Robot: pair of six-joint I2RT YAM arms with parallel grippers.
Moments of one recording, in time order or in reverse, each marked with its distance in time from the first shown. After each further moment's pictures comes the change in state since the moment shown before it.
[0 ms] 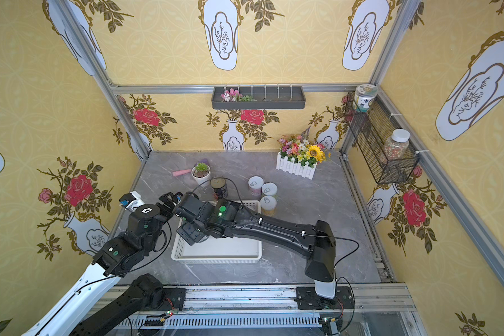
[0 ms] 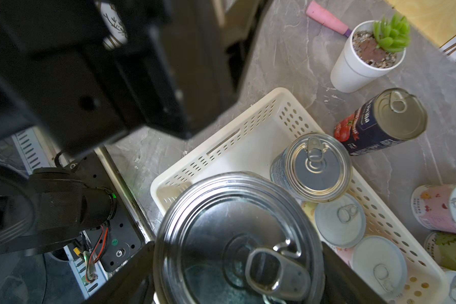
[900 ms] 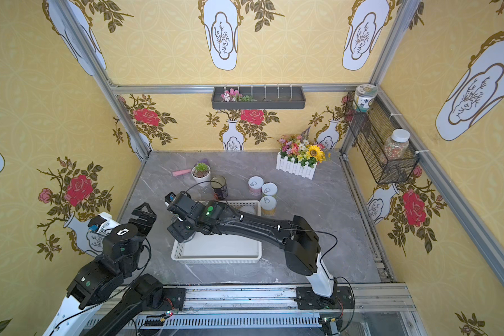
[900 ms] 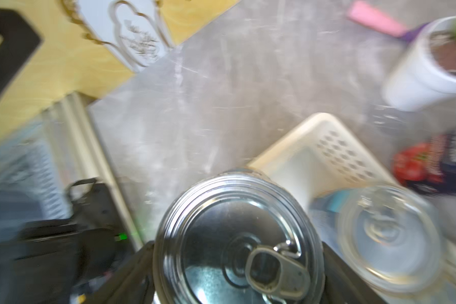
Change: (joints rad) left arm 0.016 -0.271 -0.022 -0.200 -0.113 -0.148; right arm -0.035 0.134 -0.018 0.209 -0.076 0.003
